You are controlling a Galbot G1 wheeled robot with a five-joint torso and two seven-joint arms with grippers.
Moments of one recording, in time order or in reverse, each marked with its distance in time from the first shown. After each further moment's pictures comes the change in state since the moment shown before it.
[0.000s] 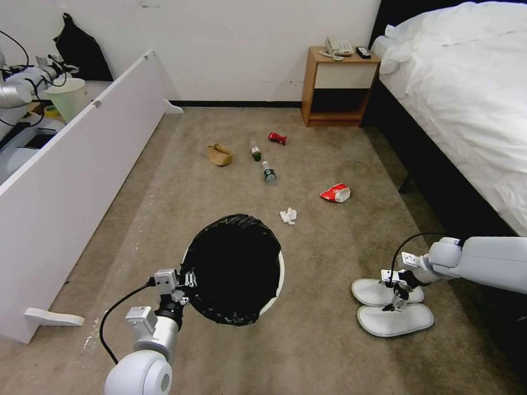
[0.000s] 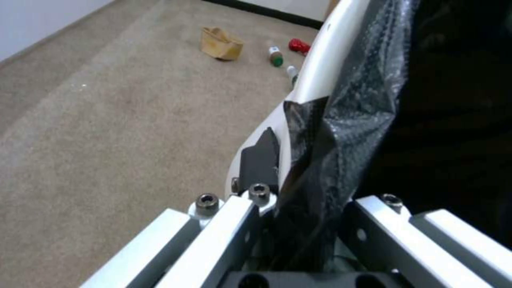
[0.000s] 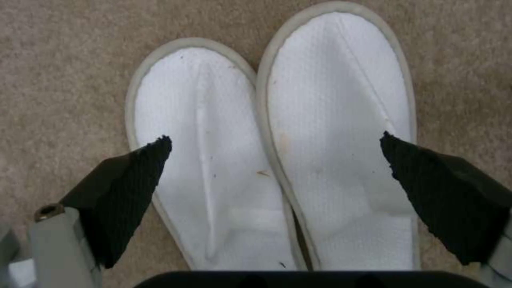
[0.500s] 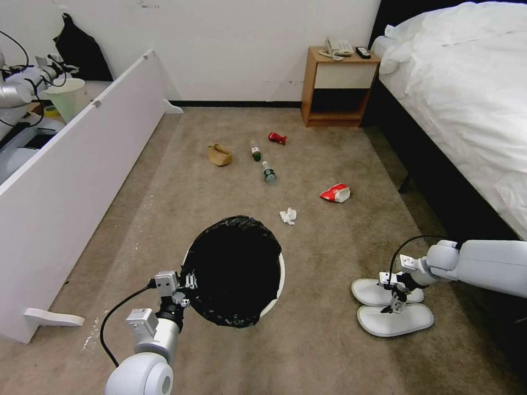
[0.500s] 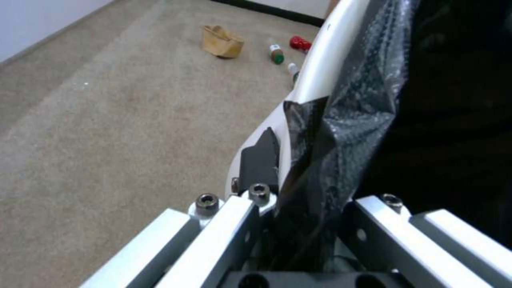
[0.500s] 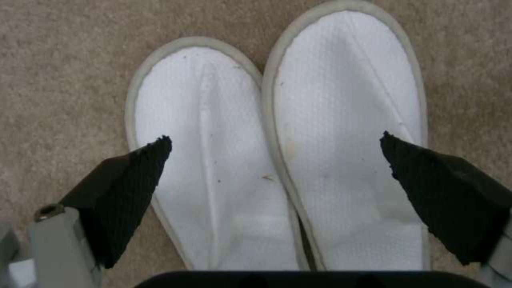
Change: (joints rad) left arm 0.020 -0.010 0.001 -0.007 0.021 -0.006 0.004; right arm -0.041 0.002 0.040 -0.018 -0.022 0.012 0.000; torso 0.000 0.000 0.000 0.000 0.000
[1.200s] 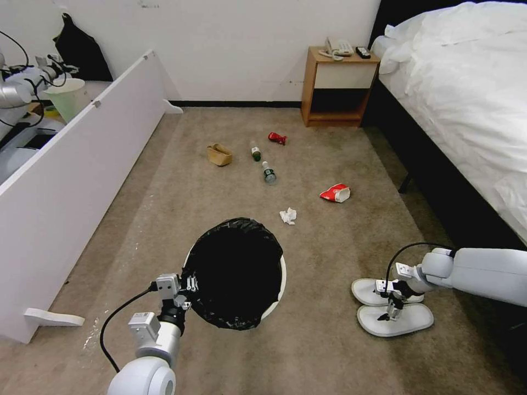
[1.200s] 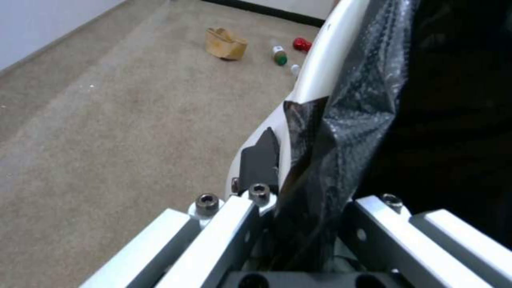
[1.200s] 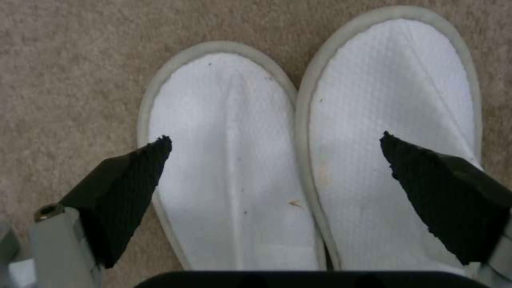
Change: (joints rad) left arm 0.011 -0.034 -0.007 -0.006 0.041 -0.006 0.010; right arm -0.065 -0.030 0.031 -0.033 -0.033 0.019 0.000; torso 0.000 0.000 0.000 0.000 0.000
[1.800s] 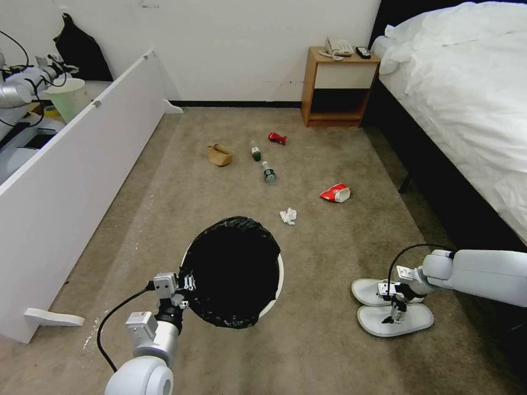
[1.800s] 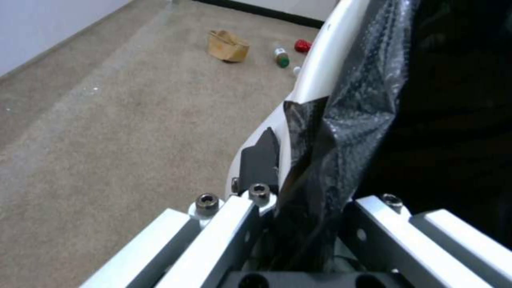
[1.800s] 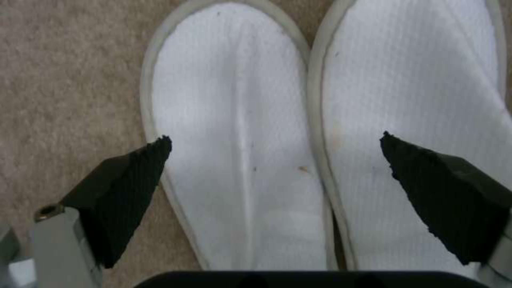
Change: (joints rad) left arm -0.003 0.013 -0.008 0.000 -0.014 -0.001 -0.001; right arm 0.000 0.013 -0.018 -0.008 -0.033 0.004 -0.002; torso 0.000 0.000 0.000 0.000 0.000
